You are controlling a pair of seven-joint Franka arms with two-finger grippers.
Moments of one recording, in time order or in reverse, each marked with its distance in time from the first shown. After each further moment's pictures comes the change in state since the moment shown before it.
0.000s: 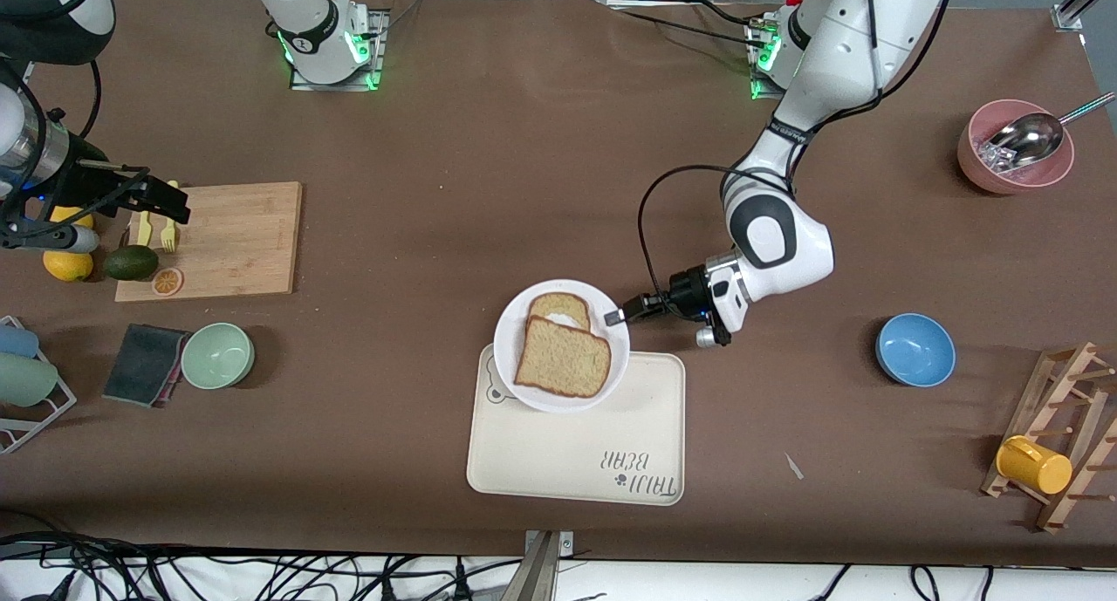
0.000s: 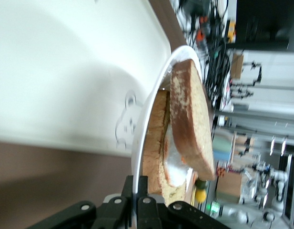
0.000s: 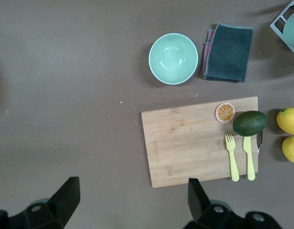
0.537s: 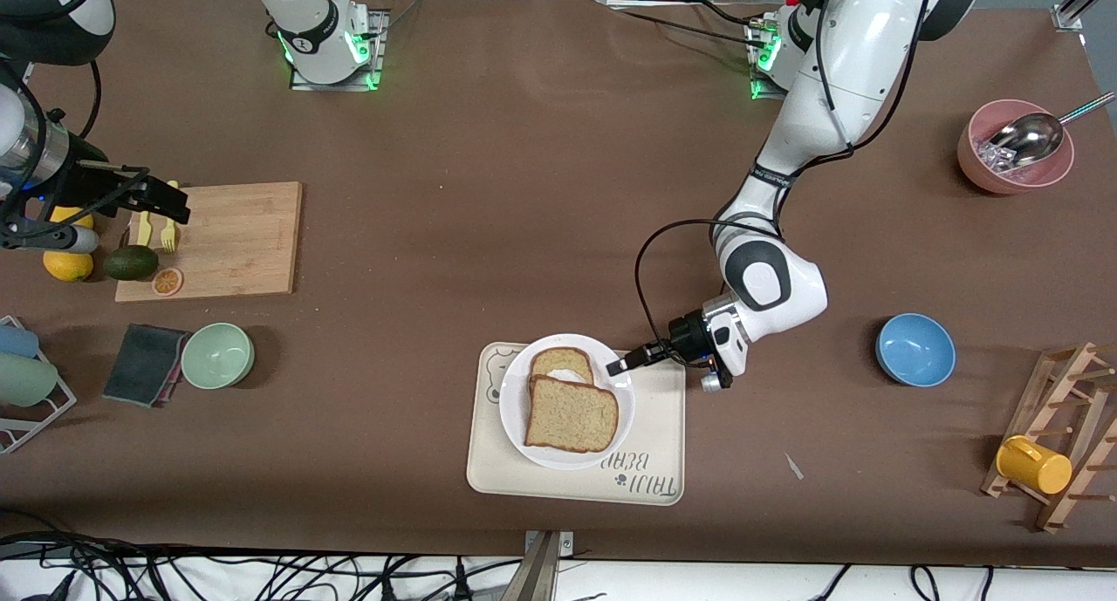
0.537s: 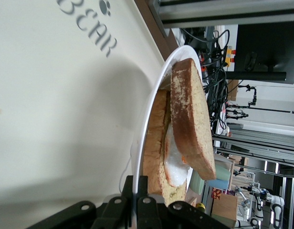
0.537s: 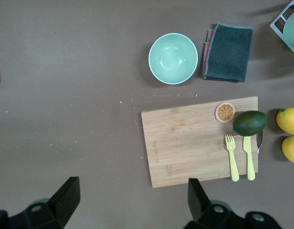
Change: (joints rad) left arm -0.048 0.161 0.086 0.201 -0.036 0.000 -0.041; right arm 0.000 0.000 0.000 0.000 0.000 0.000 0.000
